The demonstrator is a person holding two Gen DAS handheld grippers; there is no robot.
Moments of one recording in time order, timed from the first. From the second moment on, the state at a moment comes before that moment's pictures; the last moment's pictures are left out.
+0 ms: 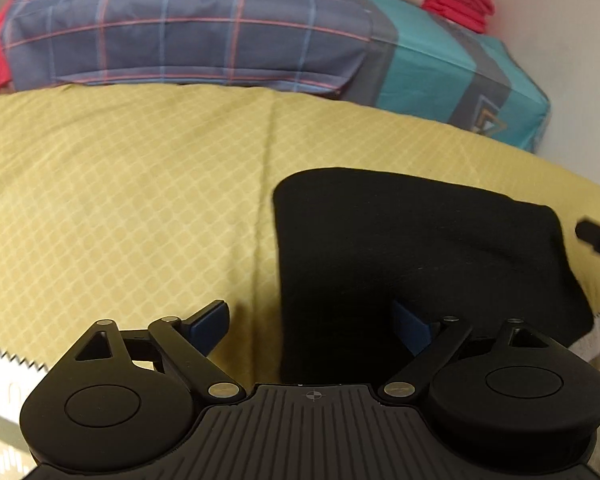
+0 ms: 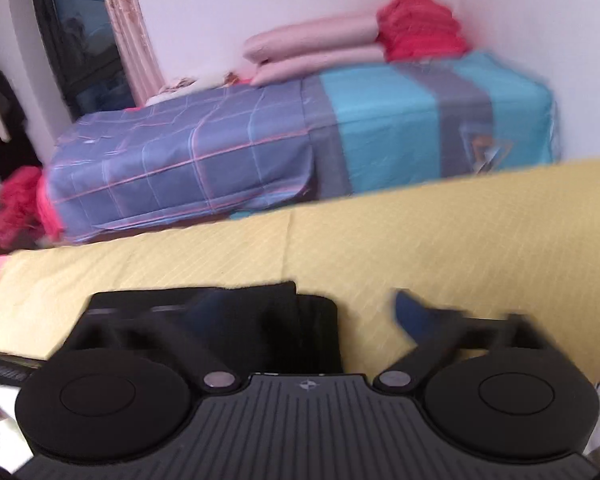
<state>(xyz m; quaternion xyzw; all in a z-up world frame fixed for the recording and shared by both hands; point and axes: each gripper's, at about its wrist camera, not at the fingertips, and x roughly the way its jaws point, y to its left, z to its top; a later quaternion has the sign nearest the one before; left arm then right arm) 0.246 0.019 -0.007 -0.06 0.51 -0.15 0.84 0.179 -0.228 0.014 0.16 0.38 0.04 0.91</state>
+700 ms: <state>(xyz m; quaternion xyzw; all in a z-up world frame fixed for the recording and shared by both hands) 0.221 0.000 0.036 -0.13 0.52 -0.24 0.81 0.151 -0.252 -0.001 0.34 0.40 0.14 0.84</state>
